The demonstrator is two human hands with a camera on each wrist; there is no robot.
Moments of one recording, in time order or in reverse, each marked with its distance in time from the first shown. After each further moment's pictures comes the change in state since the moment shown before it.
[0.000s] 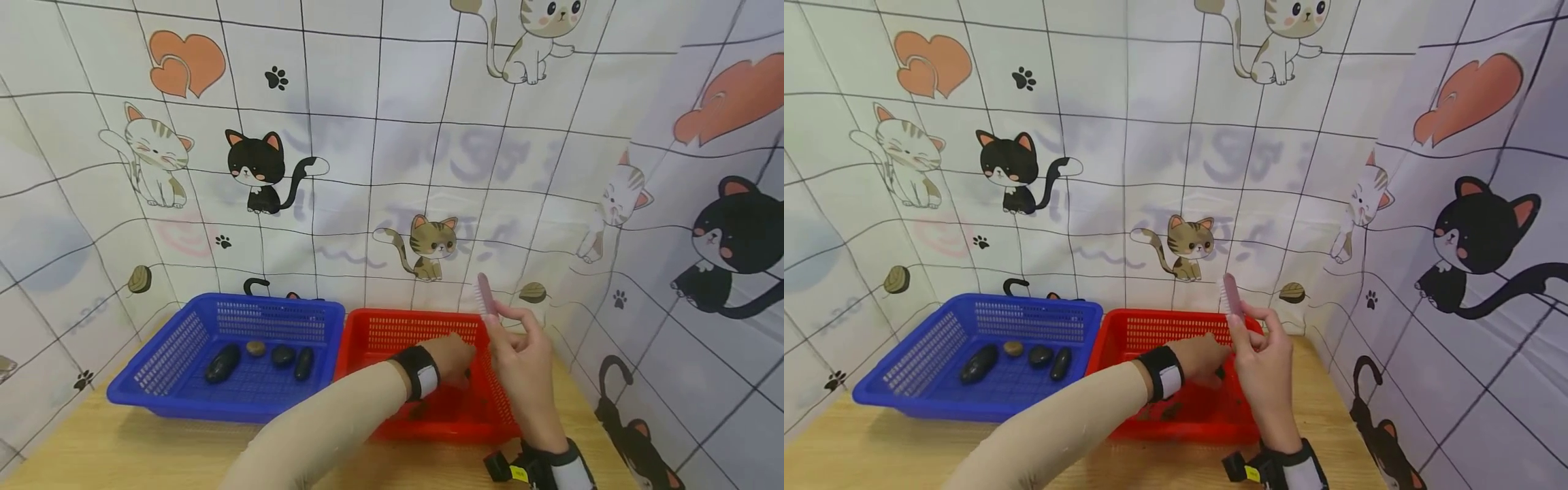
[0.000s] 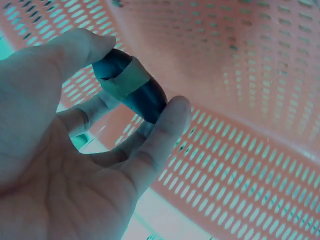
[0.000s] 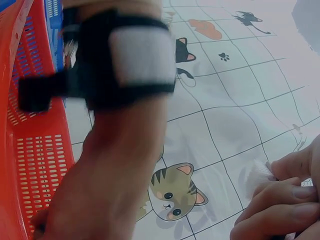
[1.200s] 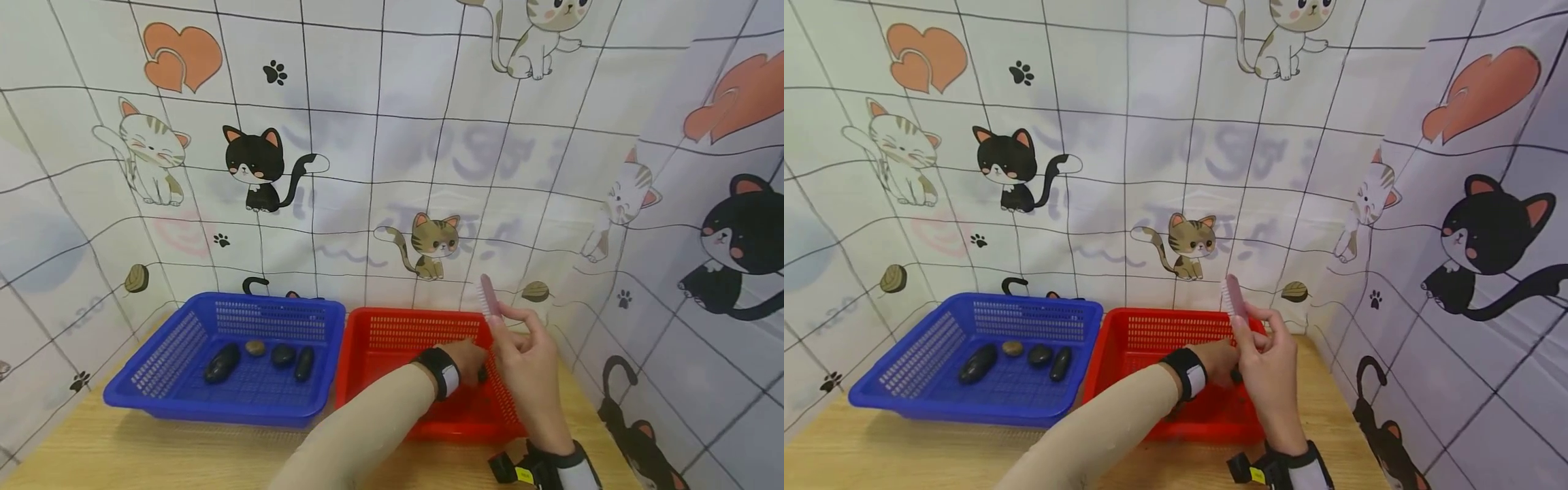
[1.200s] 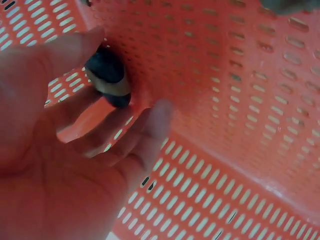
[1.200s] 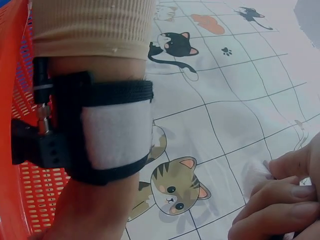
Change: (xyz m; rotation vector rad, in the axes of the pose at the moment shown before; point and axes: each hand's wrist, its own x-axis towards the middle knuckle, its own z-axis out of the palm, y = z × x) left_hand 0.033 0.002 0.025 -0.070 0.013 -0.059; right_hand 0.003 0.003 0.001 -0.027 0.000 0.038
